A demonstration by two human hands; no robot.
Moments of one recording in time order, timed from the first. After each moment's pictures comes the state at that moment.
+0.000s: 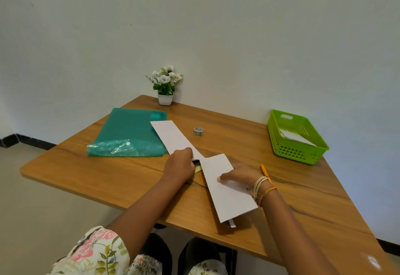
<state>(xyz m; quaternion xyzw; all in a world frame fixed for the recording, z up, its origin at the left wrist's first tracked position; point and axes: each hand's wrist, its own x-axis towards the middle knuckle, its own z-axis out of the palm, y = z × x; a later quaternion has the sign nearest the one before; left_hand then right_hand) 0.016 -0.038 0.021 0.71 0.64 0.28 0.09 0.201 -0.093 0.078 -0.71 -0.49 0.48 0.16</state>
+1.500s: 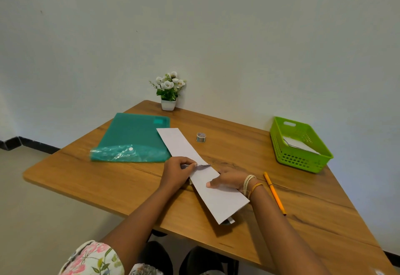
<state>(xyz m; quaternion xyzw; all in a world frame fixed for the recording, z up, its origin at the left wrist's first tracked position) -0.001 -0.035 0.004 0.63 0.55 0.48 0.27 0.180 -0.062 0.075 -0.64 -0.60 0.47 0.03</state>
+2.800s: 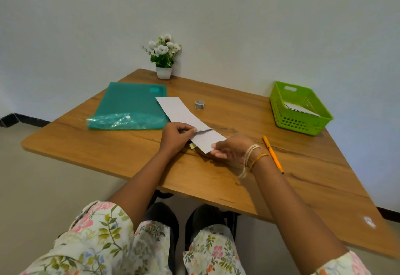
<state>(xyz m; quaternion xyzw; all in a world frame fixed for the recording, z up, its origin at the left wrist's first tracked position) -0.006 -0.036 0.005 0.62 0.53 0.49 0.31 0.175 -0.089 0.071 -0.63 -0.33 0.63 0.32</state>
